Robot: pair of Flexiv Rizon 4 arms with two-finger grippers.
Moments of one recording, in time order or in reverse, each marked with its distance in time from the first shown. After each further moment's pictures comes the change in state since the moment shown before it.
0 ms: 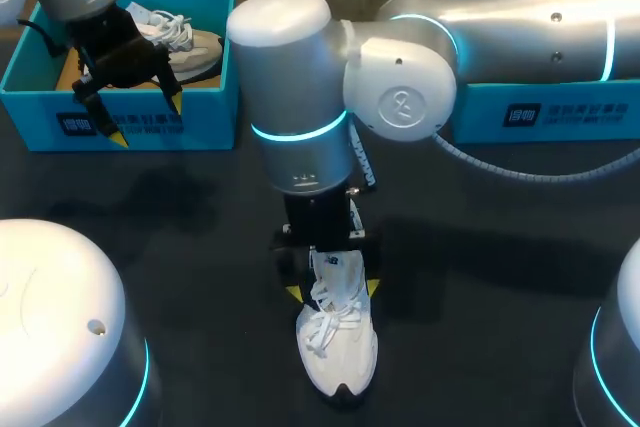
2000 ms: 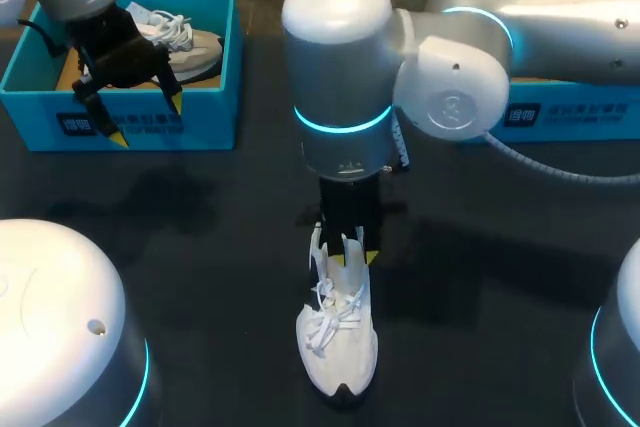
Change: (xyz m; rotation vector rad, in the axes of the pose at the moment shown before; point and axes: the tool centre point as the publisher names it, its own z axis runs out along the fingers) left arm 0.000 0.000 0.000 0.000 0.000 0.000; right arm -0.026 0.052 -0.014 -0.182 0.053 -0.107
